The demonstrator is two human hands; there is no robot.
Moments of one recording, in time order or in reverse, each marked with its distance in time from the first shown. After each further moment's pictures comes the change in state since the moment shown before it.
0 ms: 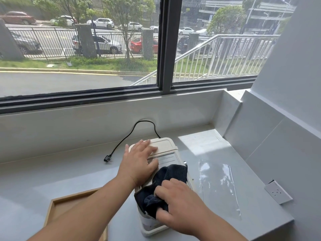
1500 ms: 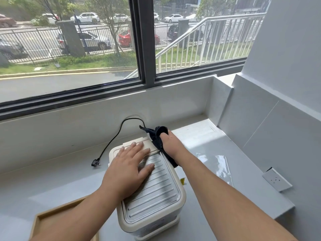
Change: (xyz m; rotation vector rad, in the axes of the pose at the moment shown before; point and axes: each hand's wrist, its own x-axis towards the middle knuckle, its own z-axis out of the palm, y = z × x) left_hand 0.002 0.019 0.003 0.142 -0.083 0.145; right_hand 0.130 0.134 -0.006 0.965 0.248 0.688
